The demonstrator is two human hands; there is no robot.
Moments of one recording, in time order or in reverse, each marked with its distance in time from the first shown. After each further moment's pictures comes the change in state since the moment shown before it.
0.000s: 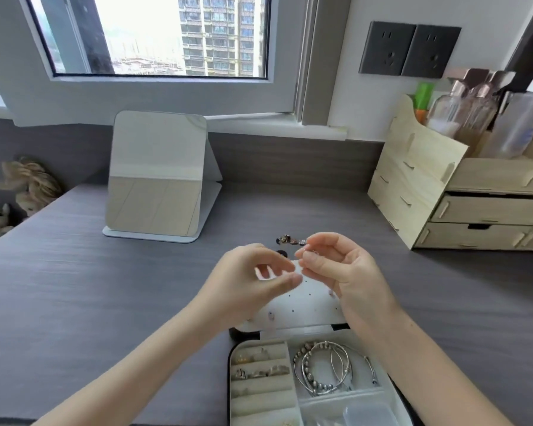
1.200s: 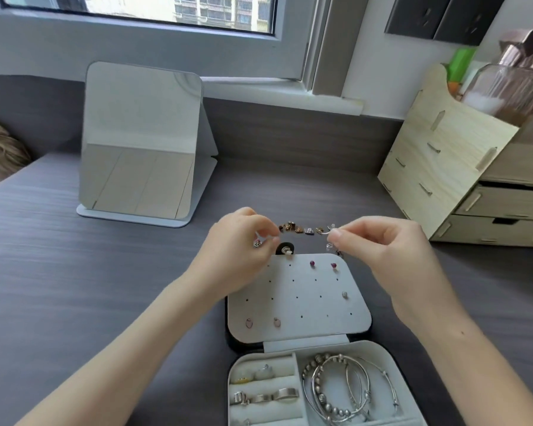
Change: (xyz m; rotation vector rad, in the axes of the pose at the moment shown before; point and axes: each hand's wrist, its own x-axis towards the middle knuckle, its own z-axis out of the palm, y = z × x) left_hand 0.046 -0.039 0.000 0.271 0.065 -0.024; right_hand 0.020 -0.021 -0.010 -0.646 0.122 -0.114
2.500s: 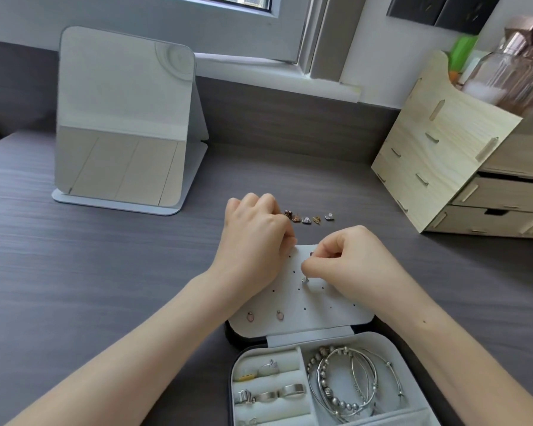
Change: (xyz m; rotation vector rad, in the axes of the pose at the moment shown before) left_hand 0.009 0.001 0.030 0.324 0.130 0.234; right_hand 0.004 0.011 0.028 -0.498 -0.209 0.172
